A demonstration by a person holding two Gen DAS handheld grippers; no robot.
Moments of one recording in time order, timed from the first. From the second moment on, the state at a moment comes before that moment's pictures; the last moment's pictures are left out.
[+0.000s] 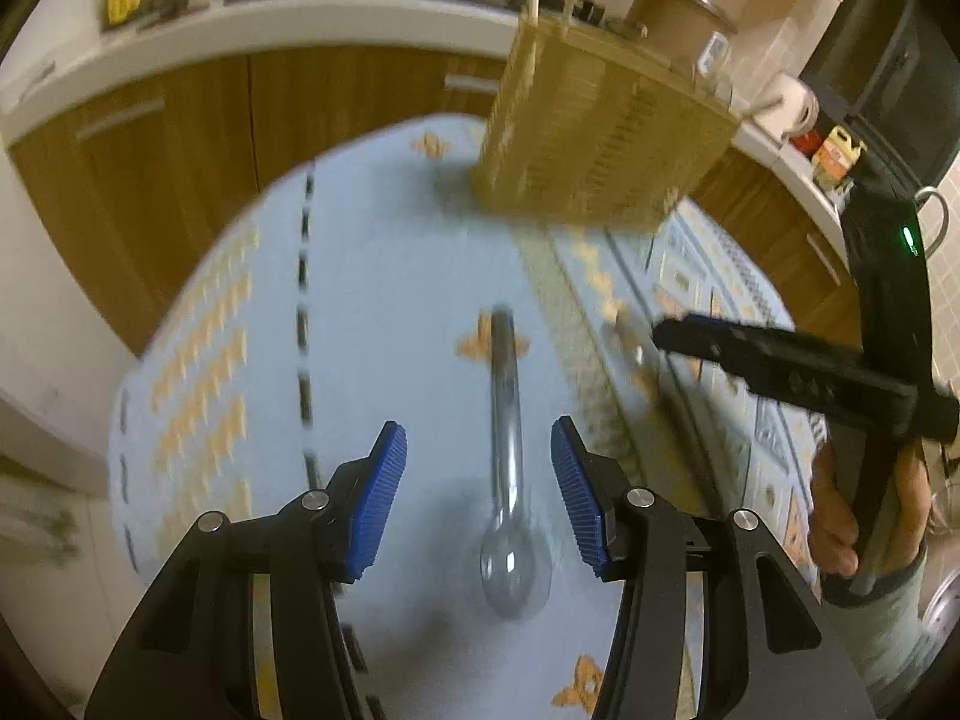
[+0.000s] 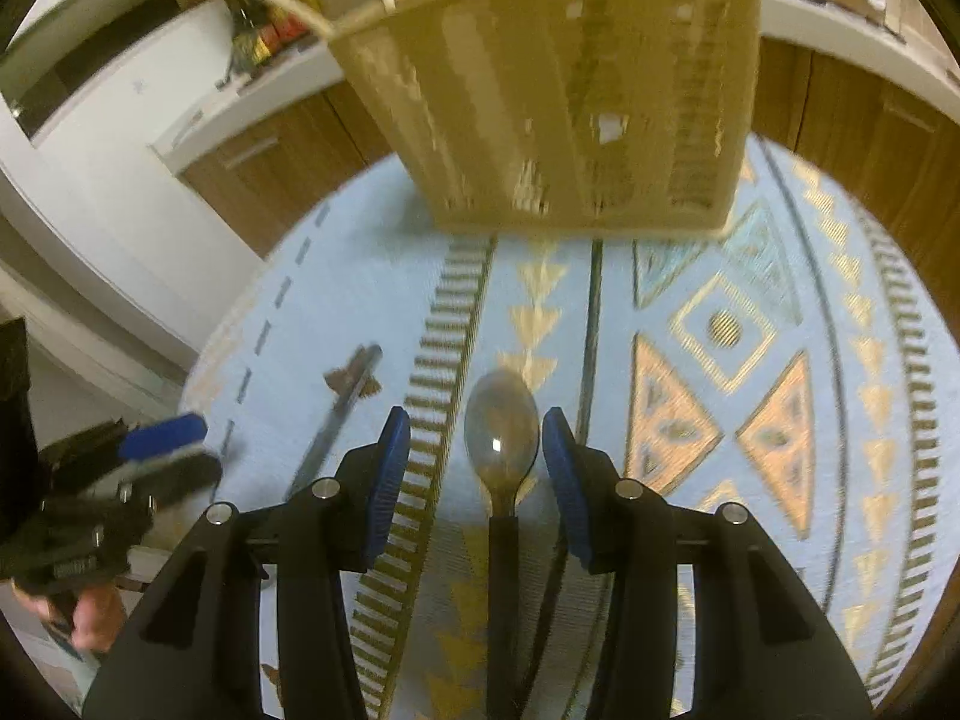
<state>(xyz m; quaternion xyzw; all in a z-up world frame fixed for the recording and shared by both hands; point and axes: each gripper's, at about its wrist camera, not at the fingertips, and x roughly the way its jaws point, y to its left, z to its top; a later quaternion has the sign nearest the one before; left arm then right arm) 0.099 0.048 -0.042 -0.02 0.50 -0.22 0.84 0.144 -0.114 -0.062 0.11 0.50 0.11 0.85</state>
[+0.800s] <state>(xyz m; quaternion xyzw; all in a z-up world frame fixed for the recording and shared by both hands) 0.068 0.045 -0.077 0.10 0.52 -0.17 0.83 0.162 -0.070 -0.084 0.01 0.52 0.08 0.85</state>
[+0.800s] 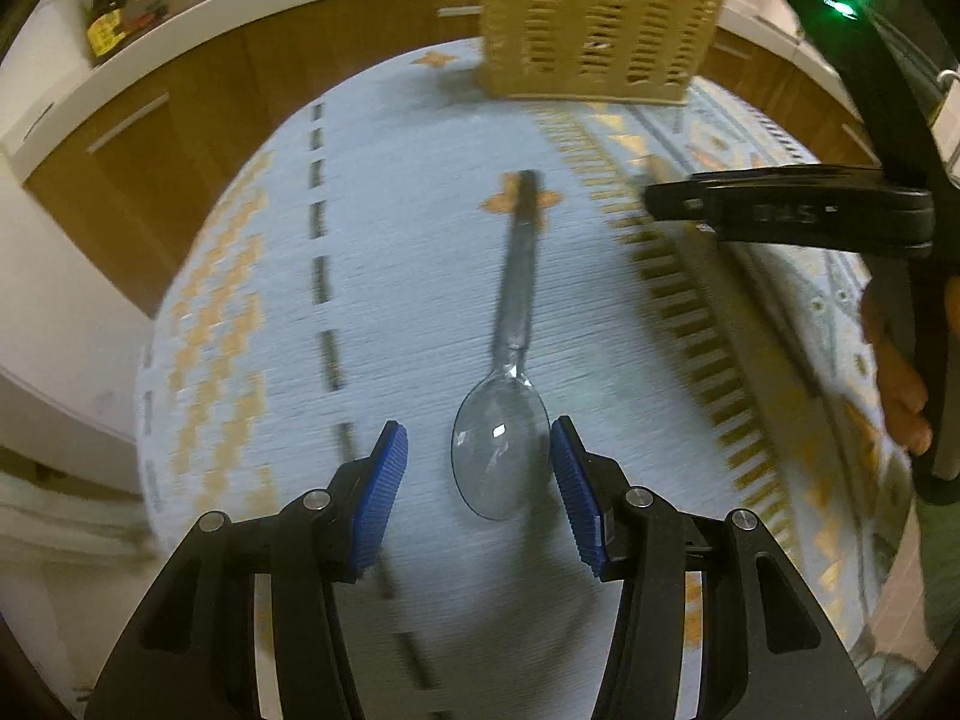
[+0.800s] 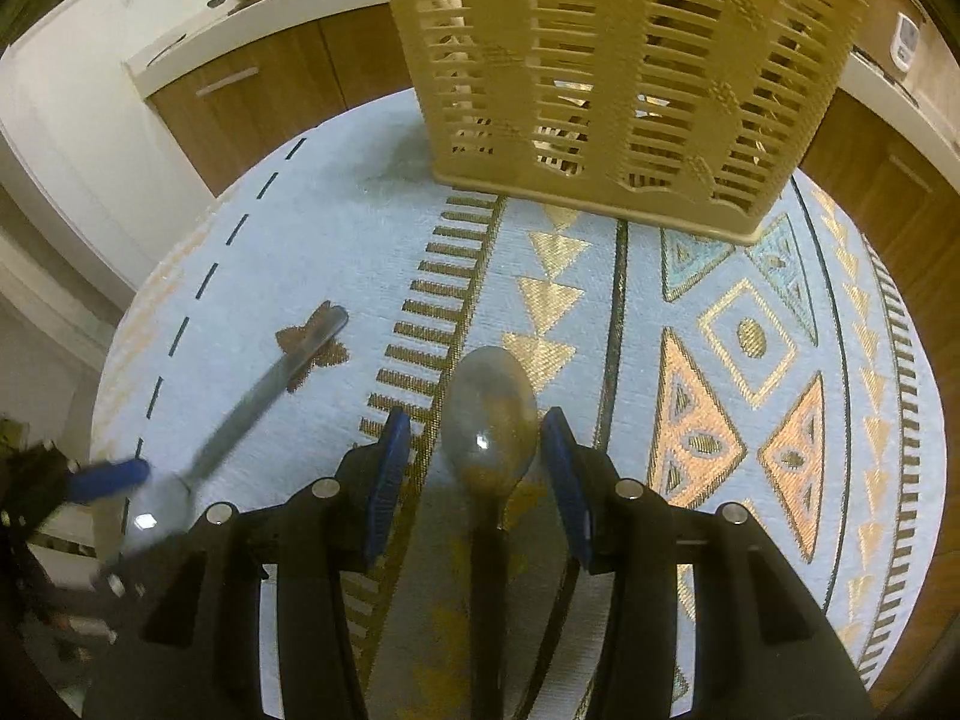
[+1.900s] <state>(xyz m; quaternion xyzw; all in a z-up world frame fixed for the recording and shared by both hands) 0.227 0.071 -0.070 0.03 0.48 -0.18 0.86 0.167 -0.082 -0.087 0.00 0.51 0.11 0.85</state>
